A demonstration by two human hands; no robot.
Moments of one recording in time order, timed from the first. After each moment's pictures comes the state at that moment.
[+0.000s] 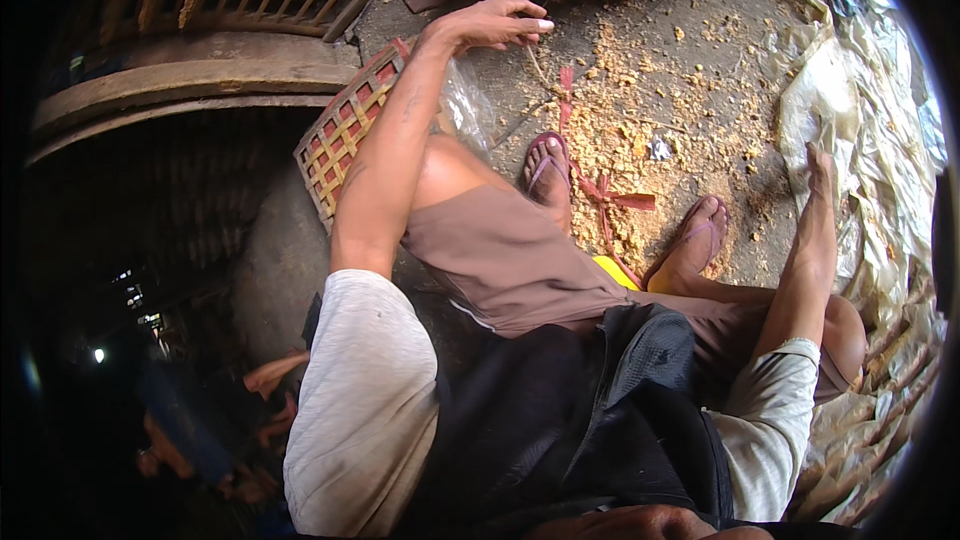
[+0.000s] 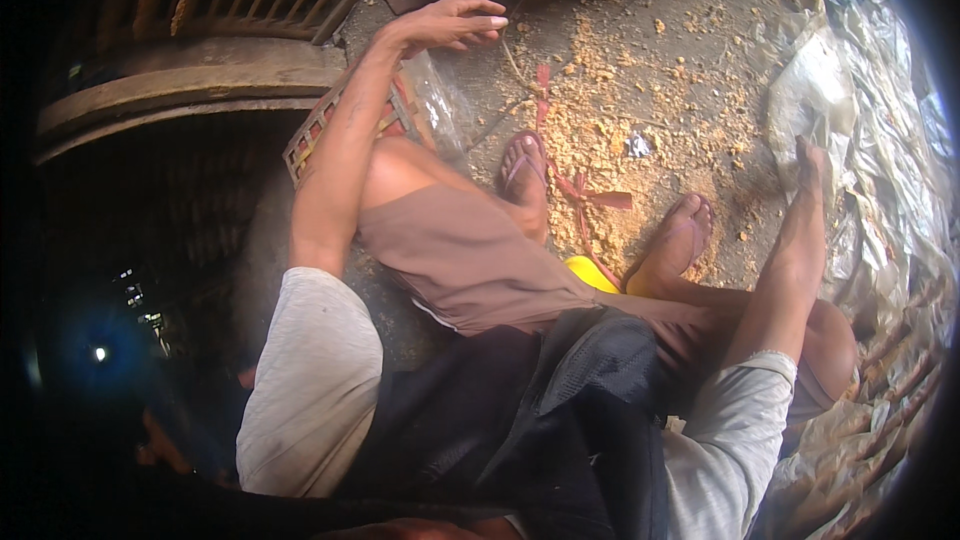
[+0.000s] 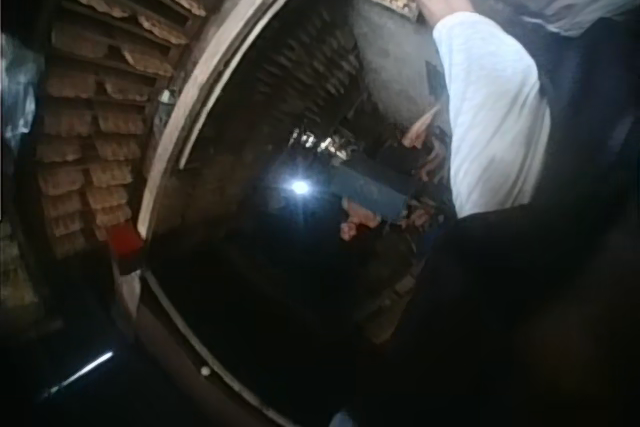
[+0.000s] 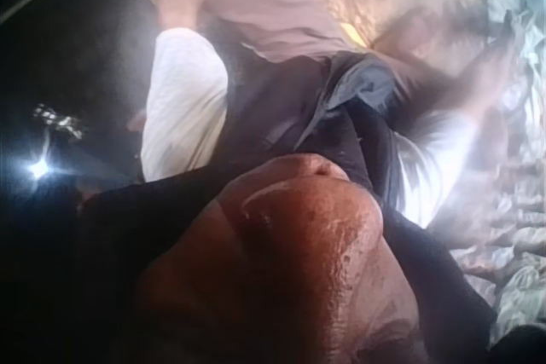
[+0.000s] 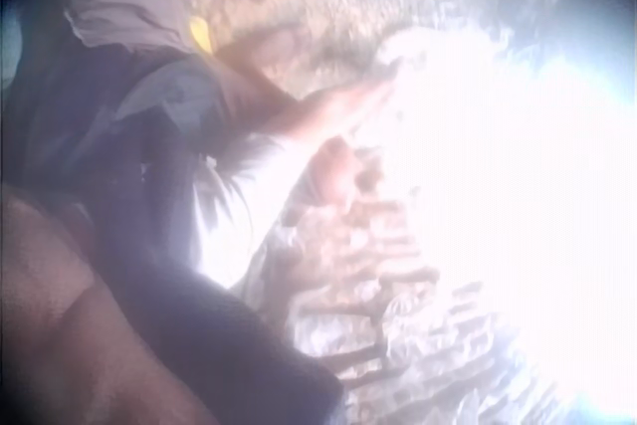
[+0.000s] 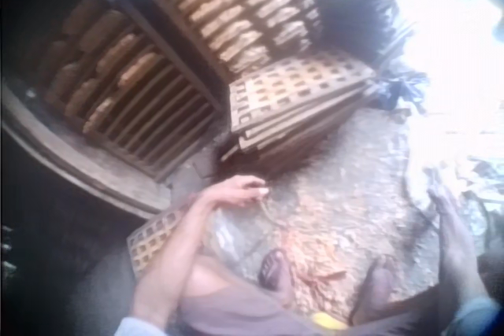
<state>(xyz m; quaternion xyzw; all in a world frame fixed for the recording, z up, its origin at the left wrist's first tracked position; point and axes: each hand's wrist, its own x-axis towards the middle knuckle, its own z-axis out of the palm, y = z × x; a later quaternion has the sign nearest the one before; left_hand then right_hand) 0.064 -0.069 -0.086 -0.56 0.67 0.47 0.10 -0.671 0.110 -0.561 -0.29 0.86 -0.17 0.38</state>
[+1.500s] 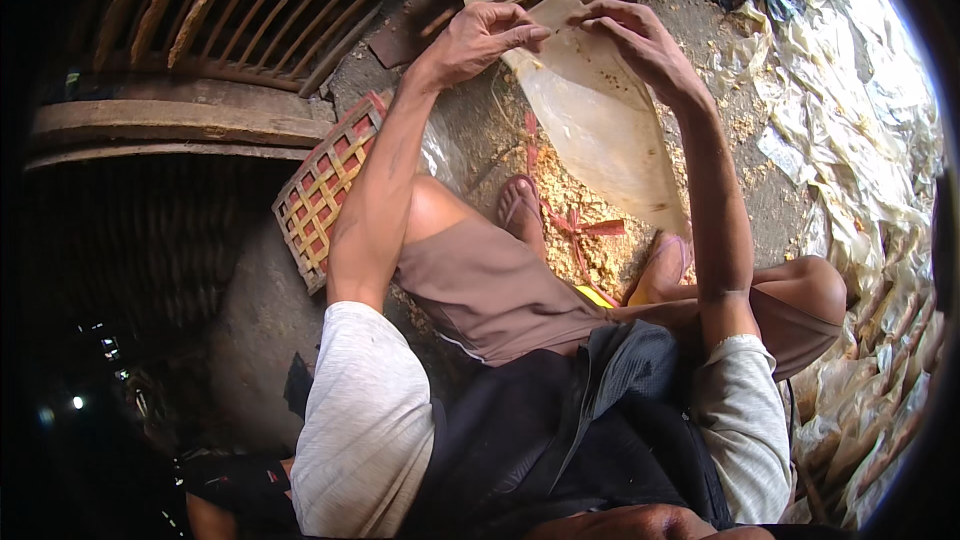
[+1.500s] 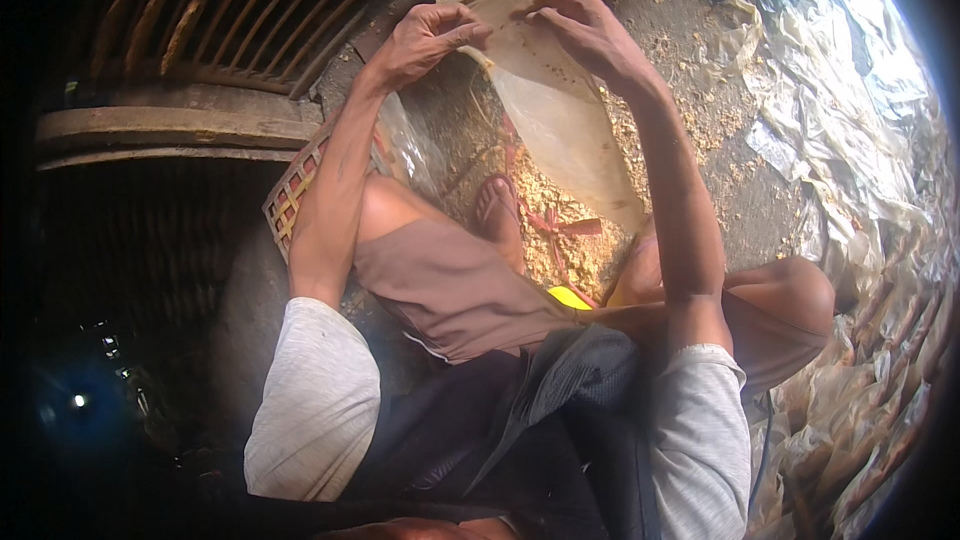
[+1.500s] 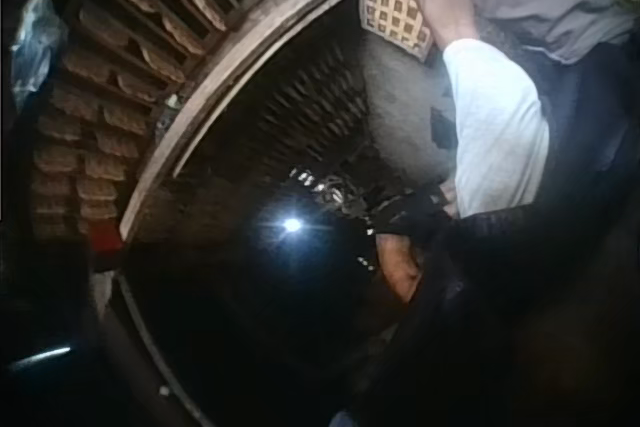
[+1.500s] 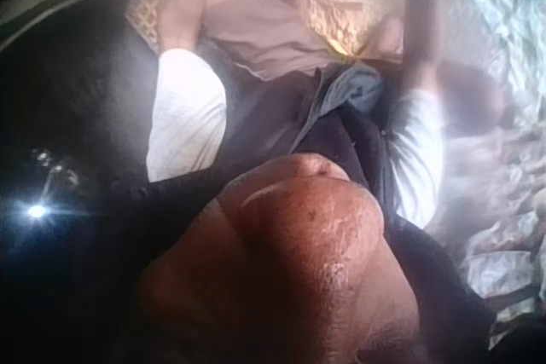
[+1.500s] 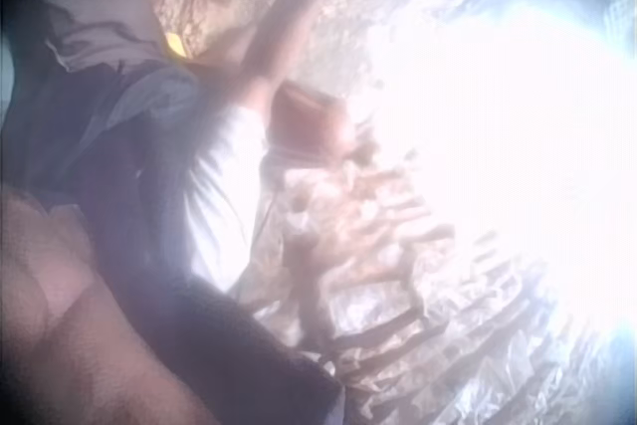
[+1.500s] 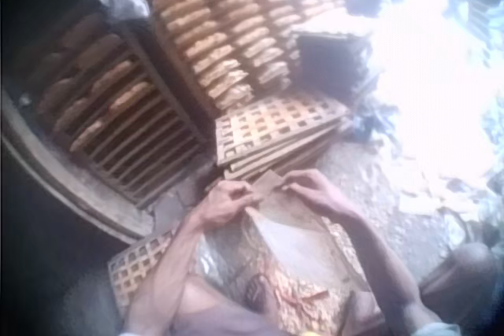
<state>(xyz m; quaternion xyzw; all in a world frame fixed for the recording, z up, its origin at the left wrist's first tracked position) 0.020 -0.054 -0.038 -0.30 0.80 0.49 -0.18 -0.239 0.024 -0.072 -0.62 0.44 -0.47 0.45</state>
